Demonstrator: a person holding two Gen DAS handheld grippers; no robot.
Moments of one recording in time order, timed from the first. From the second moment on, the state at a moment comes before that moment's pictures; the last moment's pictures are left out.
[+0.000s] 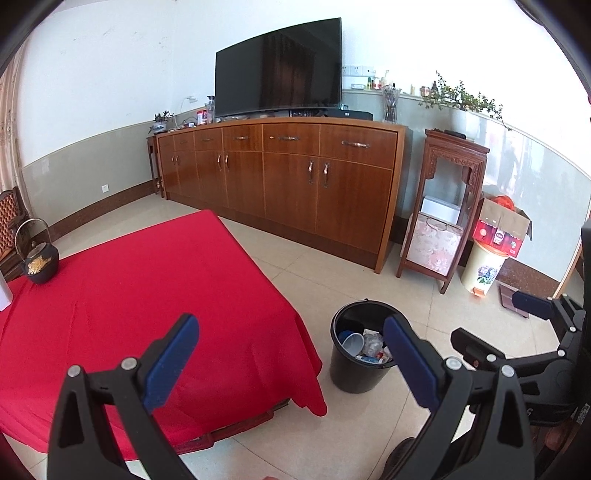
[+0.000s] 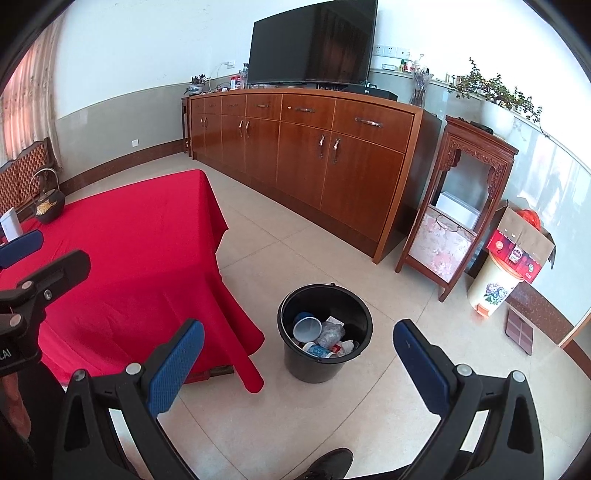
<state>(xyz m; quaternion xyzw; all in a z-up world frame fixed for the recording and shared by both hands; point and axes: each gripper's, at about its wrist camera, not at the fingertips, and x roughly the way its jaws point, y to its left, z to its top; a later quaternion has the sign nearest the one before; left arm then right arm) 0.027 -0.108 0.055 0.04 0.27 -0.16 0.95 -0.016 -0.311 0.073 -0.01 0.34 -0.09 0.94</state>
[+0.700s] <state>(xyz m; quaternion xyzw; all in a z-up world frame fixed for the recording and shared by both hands) 0.024 -0.108 0.059 0.04 0.27 -0.17 0.95 -0.017 -0.314 0.074 -0.01 0.33 -0.09 0.94</state>
